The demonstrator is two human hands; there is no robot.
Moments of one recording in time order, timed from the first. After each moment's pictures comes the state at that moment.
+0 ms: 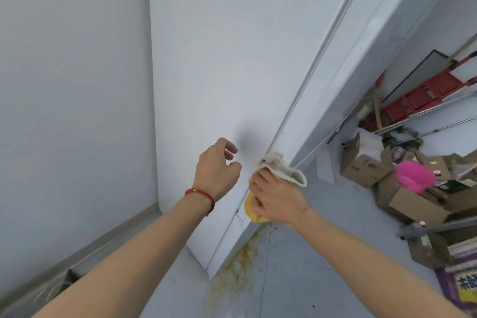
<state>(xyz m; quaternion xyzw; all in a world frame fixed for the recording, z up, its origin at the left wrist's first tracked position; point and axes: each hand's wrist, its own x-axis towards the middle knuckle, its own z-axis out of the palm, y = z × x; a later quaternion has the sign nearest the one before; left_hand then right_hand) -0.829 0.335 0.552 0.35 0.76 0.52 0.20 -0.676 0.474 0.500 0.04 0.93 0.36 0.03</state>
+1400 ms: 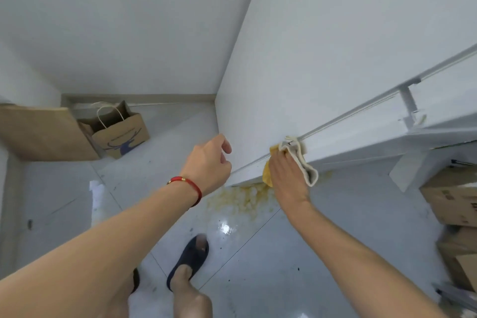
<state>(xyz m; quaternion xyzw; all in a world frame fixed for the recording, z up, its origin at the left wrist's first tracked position) -0.758 0.262 0.314 0.10 0.86 0.41 0.28 -0.679 0.471 0.263 -0.10 0.79 0.57 0.22</state>
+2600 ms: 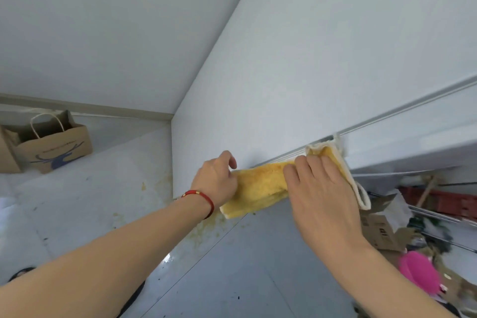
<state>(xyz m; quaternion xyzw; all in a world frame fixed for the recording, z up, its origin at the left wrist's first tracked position) -0.754 0.341 0.363 0.11 0.80 0.51 0.30 -0.662 0.467 0.504 -0.01 0.92 0.38 0.08</state>
